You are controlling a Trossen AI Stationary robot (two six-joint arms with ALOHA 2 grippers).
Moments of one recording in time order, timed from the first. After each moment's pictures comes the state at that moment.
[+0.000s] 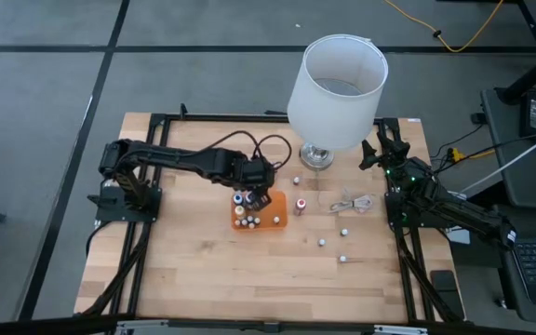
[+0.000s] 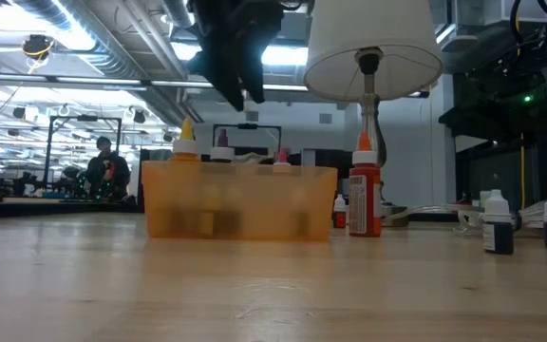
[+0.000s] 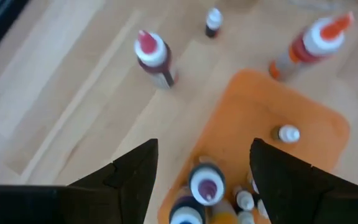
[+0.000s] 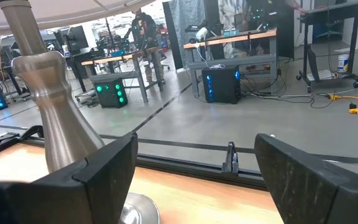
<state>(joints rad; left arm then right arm) 0.00 1.73 1.54 -0.97 -0.29 -0.56 -0.50 0.08 0.01 0.08 0.60 0.20</state>
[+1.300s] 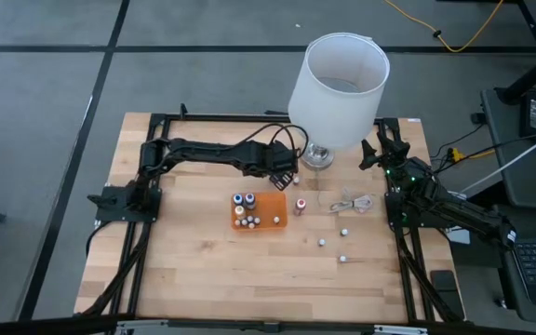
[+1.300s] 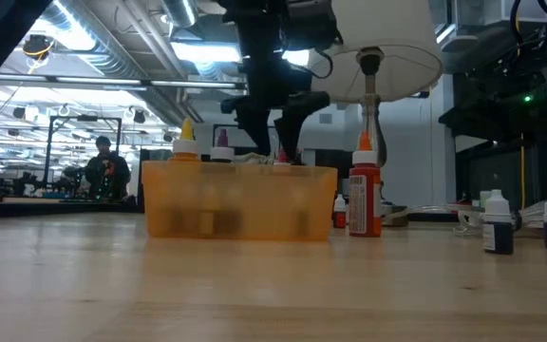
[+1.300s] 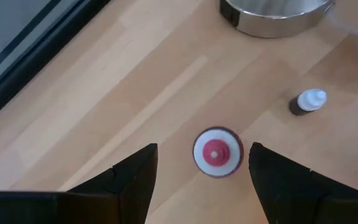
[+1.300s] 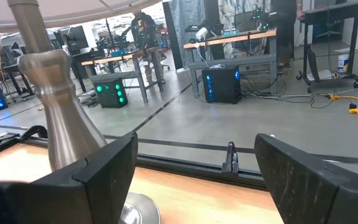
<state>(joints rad) 0.13 2.04 1.73 -0.94 -0.47 -0.62 -0.50 0.08 0.01 0.08 0.60 0.20</state>
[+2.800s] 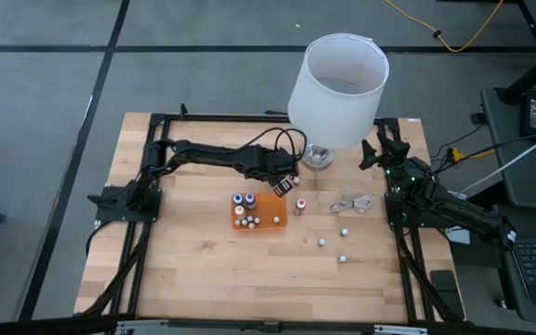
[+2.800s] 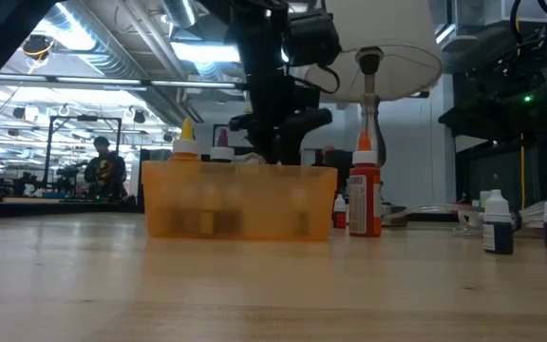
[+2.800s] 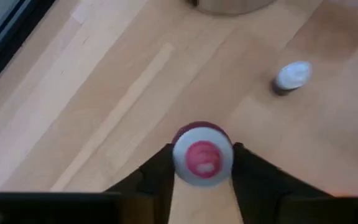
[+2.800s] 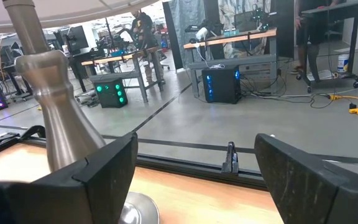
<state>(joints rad) 0.13 2.07 1.66 -0.82 -0.39 -0.49 -0.50 0.08 0.01 0.08 0.60 0.20</state>
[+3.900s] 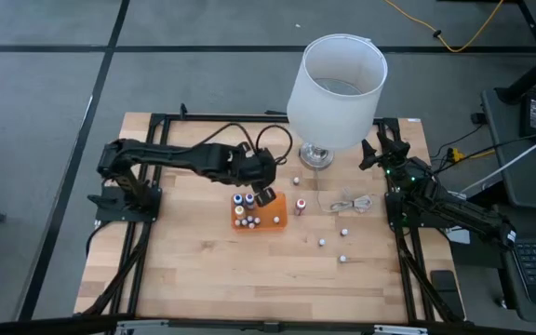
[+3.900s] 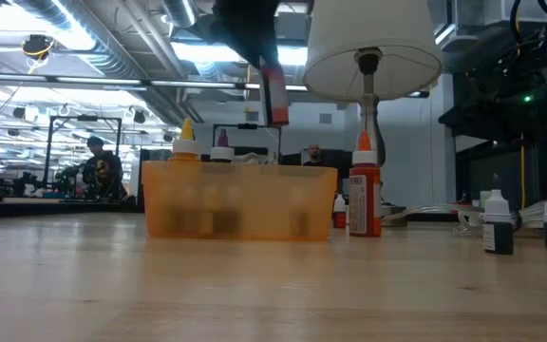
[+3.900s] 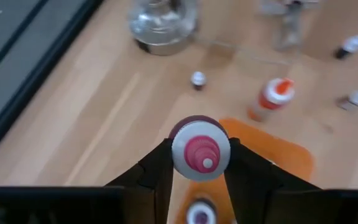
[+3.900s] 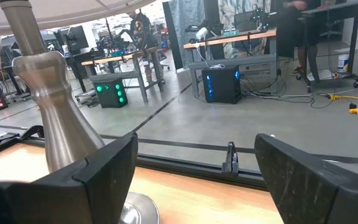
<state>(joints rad) -0.03 1.72 1.66 -0.96 -0.38 -0.44 -0.50 0.08 0.01 0.08 0.60 0.20</state>
